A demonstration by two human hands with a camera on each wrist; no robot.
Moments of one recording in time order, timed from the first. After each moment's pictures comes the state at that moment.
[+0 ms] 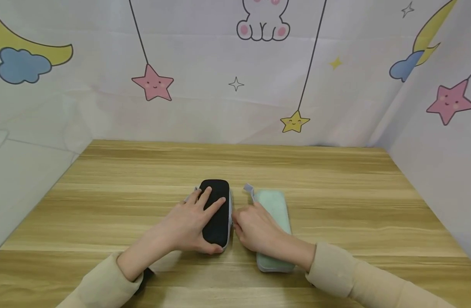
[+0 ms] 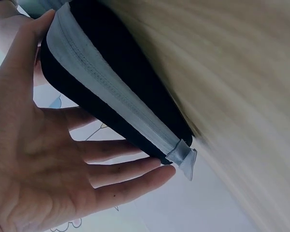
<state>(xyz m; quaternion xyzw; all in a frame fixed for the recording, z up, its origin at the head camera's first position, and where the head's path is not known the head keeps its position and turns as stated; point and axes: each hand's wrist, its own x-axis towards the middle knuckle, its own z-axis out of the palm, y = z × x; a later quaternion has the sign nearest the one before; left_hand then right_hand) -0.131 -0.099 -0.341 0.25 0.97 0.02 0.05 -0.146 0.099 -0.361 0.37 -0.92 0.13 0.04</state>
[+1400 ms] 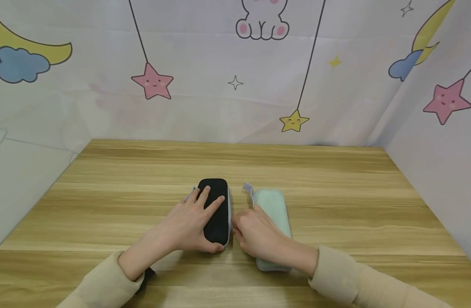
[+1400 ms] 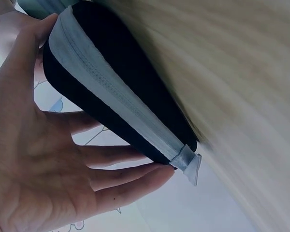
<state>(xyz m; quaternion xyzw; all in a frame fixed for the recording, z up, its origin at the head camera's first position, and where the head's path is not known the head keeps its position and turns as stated) -0.129 -0.095 -0.340 0.24 0.97 0.01 0.04 -0.133 0.102 -0.356 0.38 -0.91 0.12 0.04</state>
